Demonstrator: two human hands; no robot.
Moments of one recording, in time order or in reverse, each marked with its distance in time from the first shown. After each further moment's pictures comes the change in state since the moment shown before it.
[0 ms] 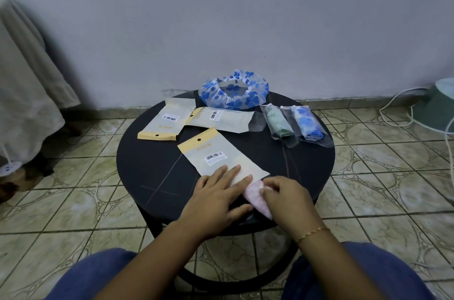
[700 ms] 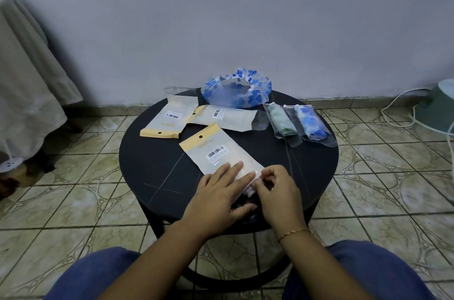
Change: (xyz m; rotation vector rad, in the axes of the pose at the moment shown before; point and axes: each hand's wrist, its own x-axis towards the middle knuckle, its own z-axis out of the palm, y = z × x) left_hand -0.001 -0.002 0.003 -0.055 0.085 0.007; right_hand 0.013 0.007 0.034 0.172 0.230 -0.114
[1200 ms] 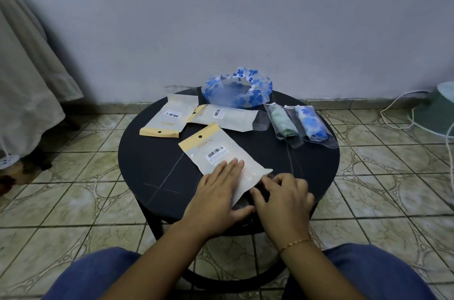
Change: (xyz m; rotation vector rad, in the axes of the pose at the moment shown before) left_hand 0.000 0.000 -0.001 -0.099 0.027 -0.061; right_hand -0.013 -0.001 0.001 -0.594 0.092 -0.124
